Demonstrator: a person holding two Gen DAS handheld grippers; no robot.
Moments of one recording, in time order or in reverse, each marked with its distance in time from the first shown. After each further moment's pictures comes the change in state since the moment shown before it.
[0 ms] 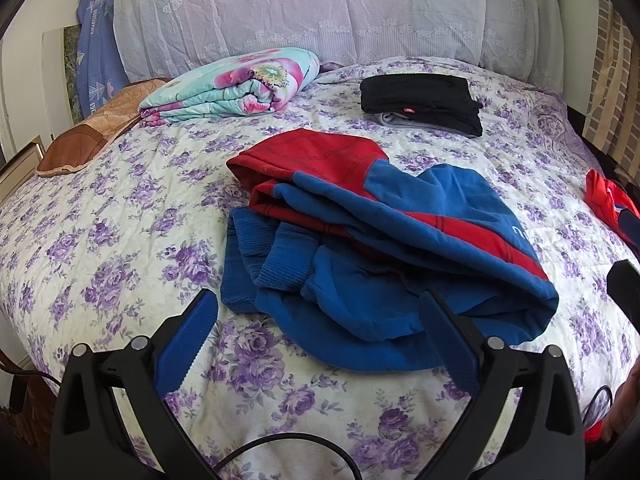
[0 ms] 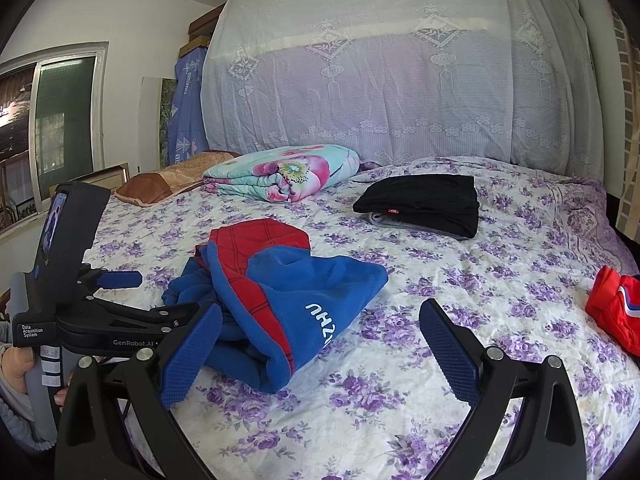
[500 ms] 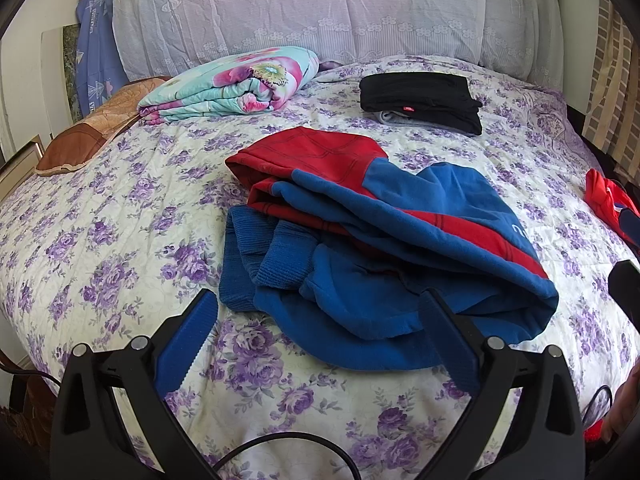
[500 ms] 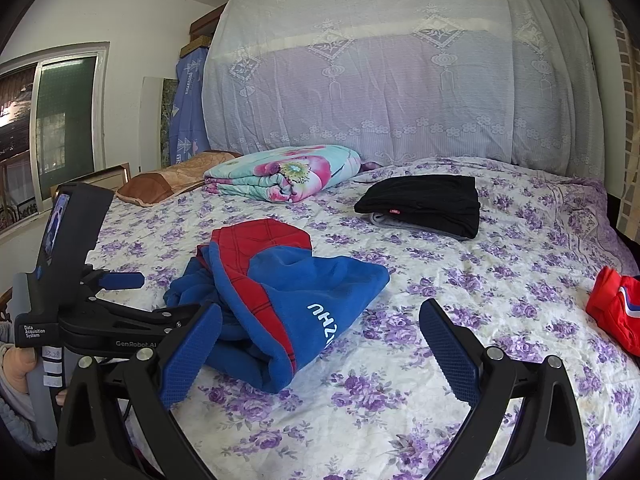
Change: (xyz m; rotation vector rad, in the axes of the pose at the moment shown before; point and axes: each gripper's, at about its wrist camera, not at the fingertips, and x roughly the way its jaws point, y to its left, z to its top) left arm 0.001 -0.002 -0.005 0.000 0.006 -0.002; right arm 0.000 0.001 0.000 0.000 0.001 -0.001
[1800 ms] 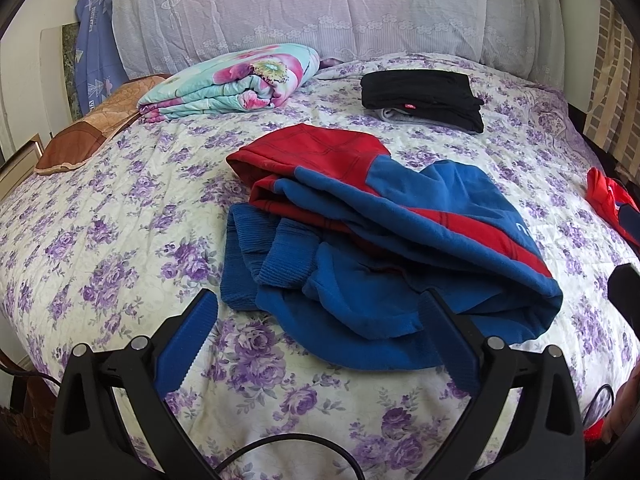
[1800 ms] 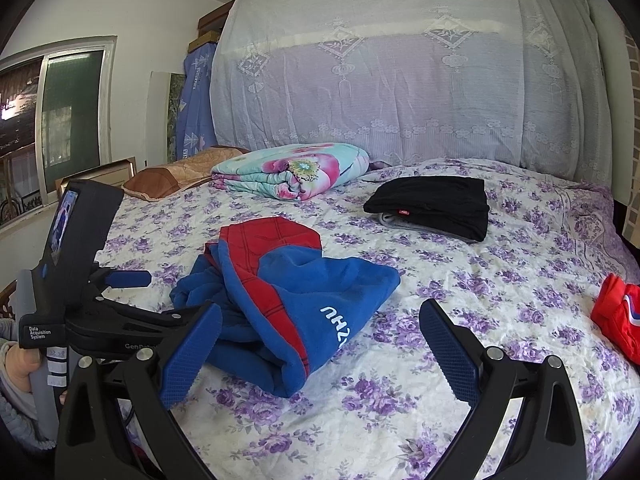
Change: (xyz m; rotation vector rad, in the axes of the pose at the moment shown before) left arm 0.000 -0.003 0.001 0.003 0.006 0.011; right arm 0.002 0.014 0.005 -0.022 0.006 0.031
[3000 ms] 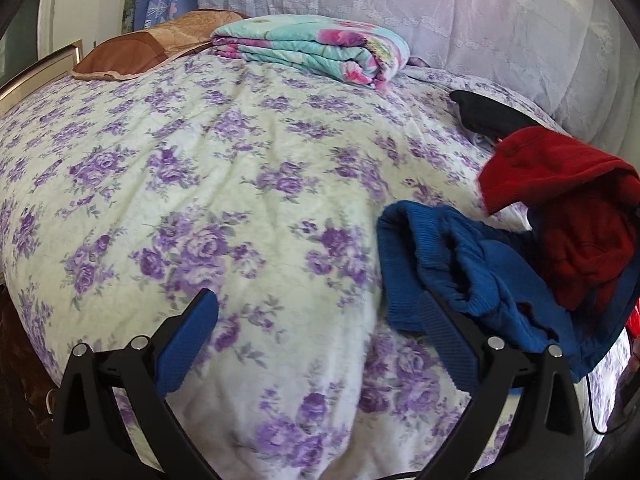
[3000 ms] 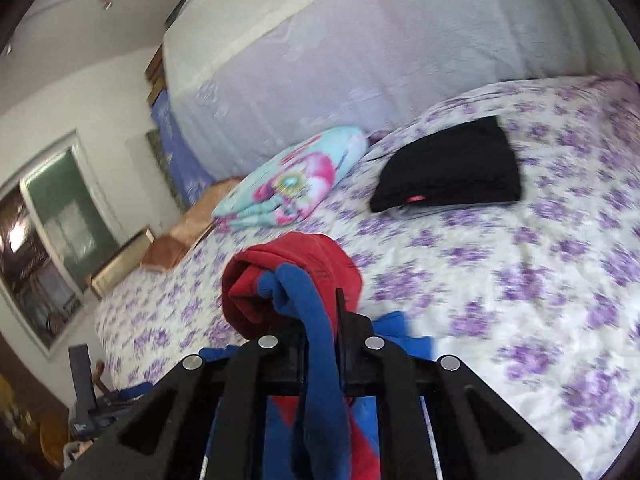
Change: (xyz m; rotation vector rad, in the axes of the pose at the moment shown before) left arm 0.025 0.114 -0.002 -0.293 0.102 -0.022; right arm 0.069 -0.114 0.047 0.436 0.047 0.128
